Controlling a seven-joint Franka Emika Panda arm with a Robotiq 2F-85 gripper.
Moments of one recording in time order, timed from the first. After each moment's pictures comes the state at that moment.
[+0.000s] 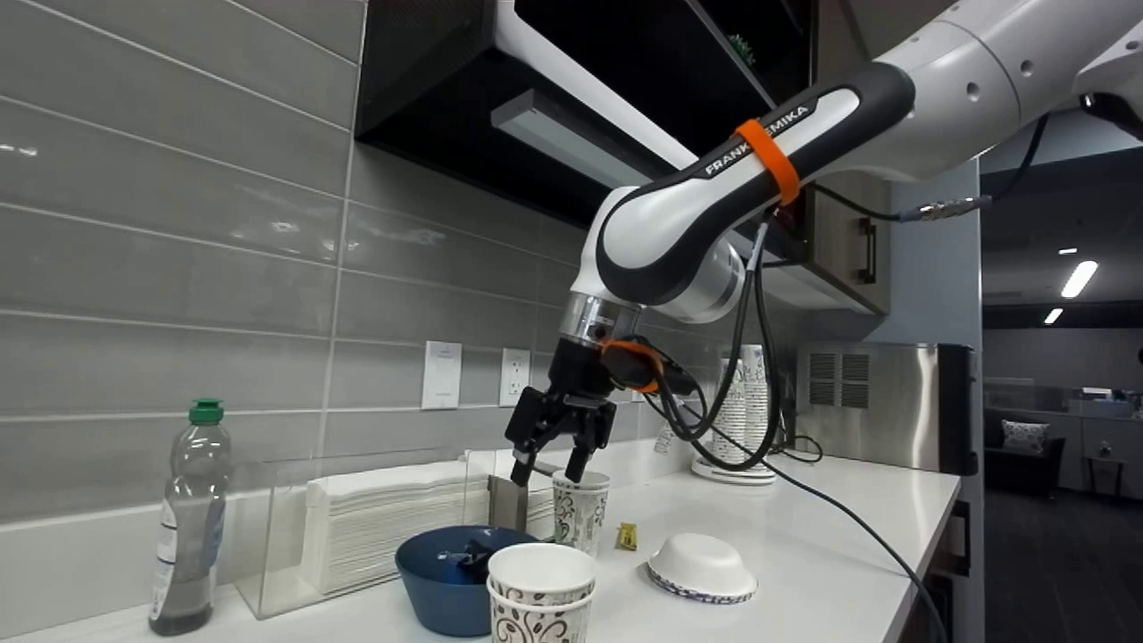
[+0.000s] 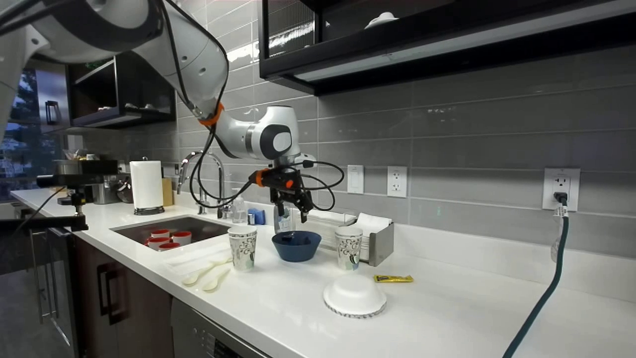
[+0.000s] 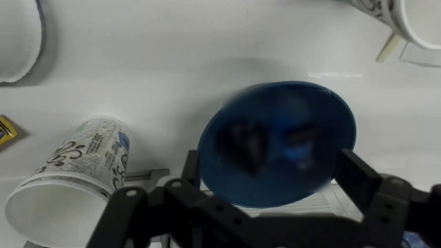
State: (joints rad) arm 0.10 0.25 0.14 -1.88 0.03 2.42 0.10
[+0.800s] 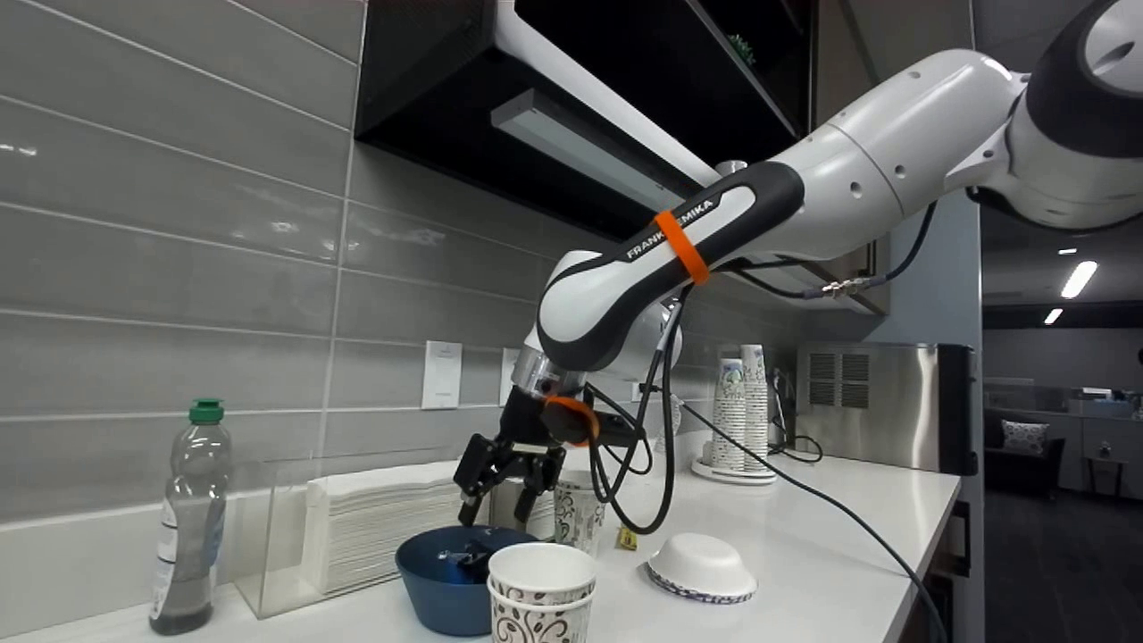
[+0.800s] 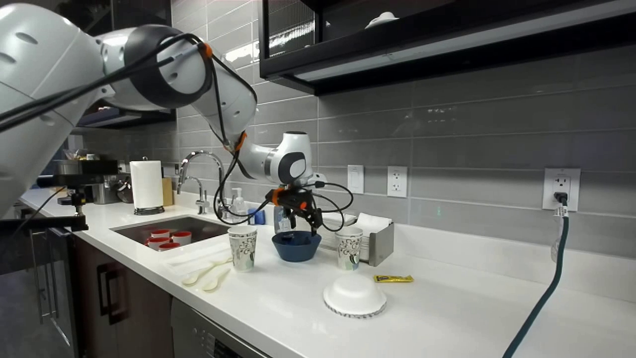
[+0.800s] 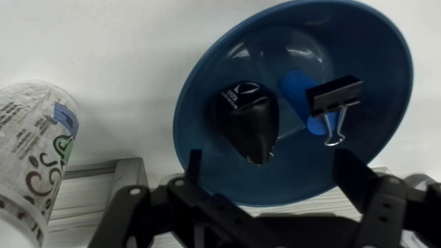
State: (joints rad) arm 0.11 0.53 0.14 -1.65 0.03 2.48 0.09
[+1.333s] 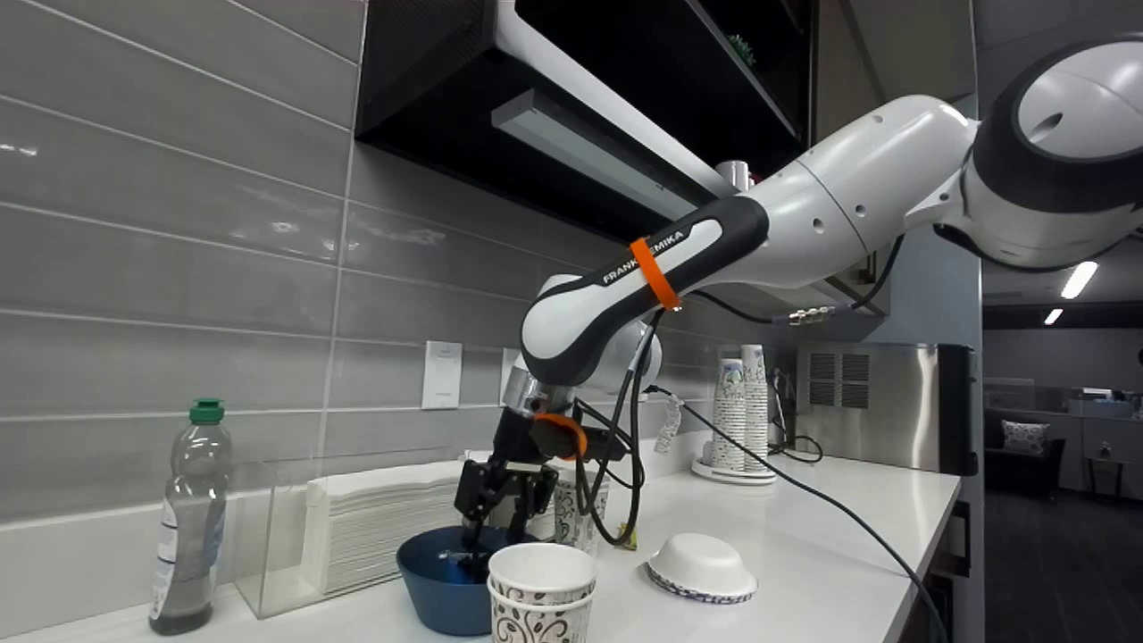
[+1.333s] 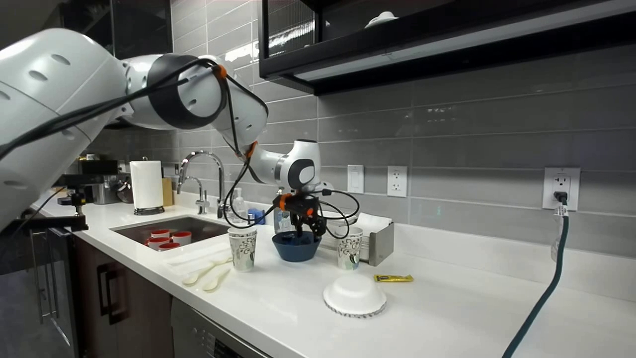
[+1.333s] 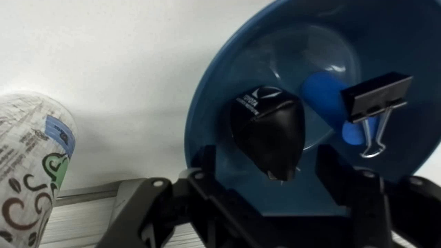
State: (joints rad) arm 0.11 0.64 0.13 -1.50 0.04 2.37 0.09
